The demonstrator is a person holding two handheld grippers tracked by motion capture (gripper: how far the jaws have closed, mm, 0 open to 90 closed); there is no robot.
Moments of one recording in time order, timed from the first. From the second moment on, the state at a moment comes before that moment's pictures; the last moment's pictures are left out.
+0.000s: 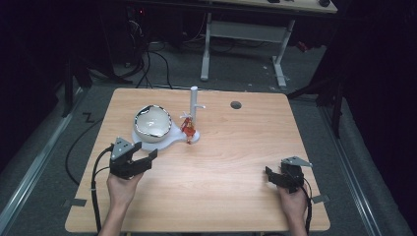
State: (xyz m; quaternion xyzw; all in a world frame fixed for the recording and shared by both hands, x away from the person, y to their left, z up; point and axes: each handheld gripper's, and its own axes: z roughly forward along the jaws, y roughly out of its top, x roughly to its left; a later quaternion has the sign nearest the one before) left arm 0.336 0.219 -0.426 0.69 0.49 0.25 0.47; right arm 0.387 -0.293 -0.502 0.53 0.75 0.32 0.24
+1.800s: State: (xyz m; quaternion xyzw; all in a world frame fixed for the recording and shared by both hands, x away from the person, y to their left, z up) left arm 0.315 0.232 -0.467 0.68 0.53 0.23 0.45; right arm 0.387 -0.293 -0.502 0.53 0.75 0.32 0.24
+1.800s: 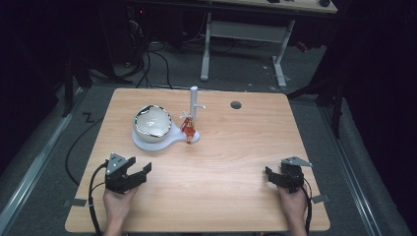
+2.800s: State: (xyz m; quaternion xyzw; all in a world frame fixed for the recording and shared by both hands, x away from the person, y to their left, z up) left arm 0.331 0.233 -0.497 0.69 0.56 0.24 0.39; right arm 0.387 -0.293 -0.502 0.53 0.75 0.32 0.24
